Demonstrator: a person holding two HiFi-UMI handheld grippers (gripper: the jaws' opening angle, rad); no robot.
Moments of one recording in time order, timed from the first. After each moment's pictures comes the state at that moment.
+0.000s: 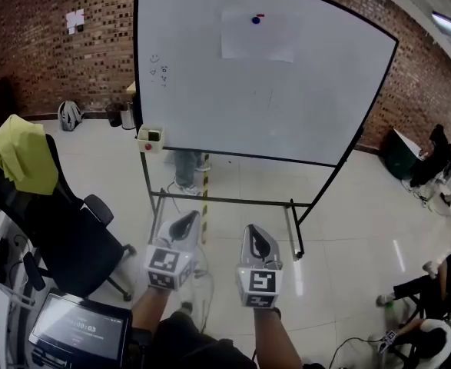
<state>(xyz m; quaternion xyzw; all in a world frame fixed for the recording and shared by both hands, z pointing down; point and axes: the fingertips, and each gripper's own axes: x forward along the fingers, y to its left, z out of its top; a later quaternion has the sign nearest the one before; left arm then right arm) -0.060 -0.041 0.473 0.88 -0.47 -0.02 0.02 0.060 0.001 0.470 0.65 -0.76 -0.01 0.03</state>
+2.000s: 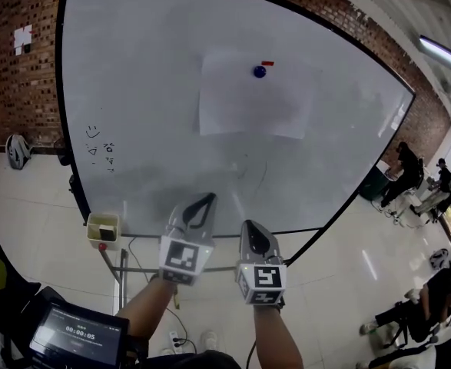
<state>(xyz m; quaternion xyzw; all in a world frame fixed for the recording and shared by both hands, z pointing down) 0.045 -0.435 0.327 0.91 -0.38 -0.11 -0.11 0.132 -0.393 0.393 0.69 -0.72 -0.07 0.06</state>
